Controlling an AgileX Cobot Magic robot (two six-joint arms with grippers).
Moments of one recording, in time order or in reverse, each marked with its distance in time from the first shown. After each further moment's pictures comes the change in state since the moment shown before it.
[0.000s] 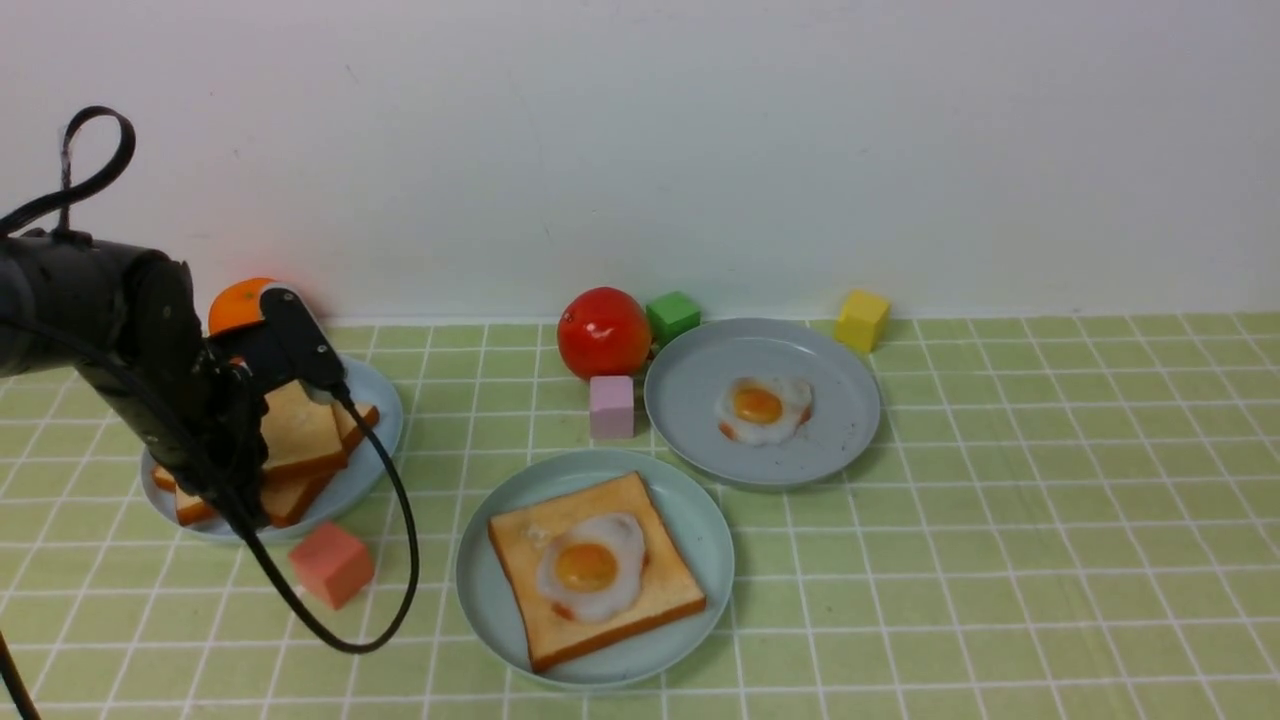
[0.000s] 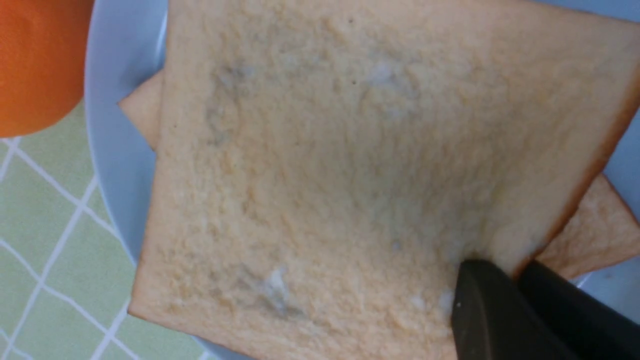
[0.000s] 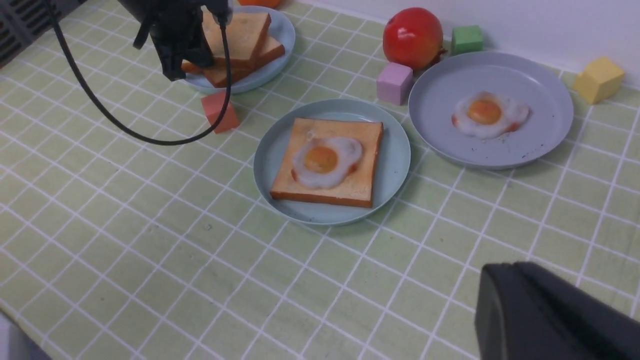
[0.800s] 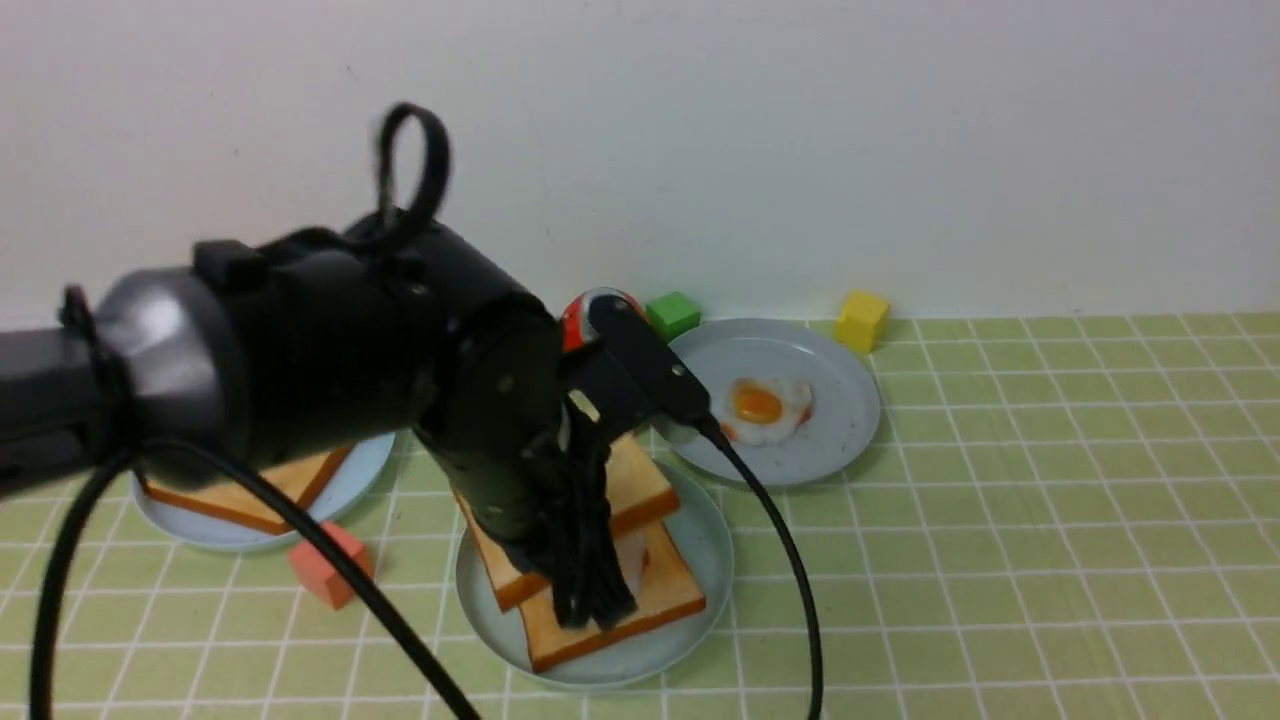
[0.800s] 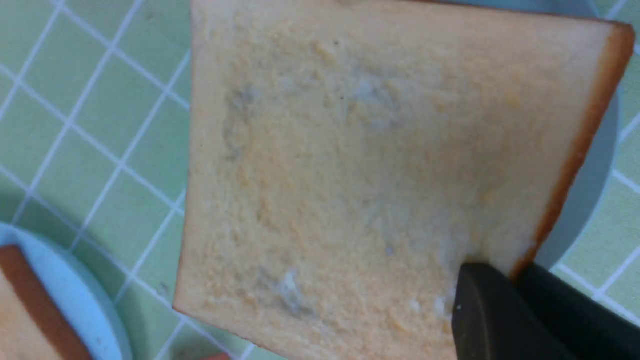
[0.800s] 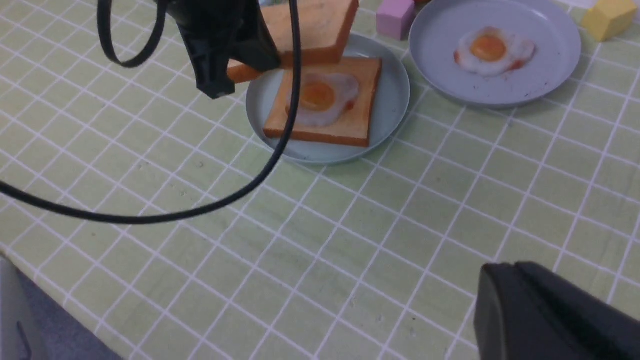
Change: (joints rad) right arm 0.000 0.000 0.000 -0.026 0.117 0.000; left arm -0.667 -0.198 0.003 0.037 0.193 -0.598
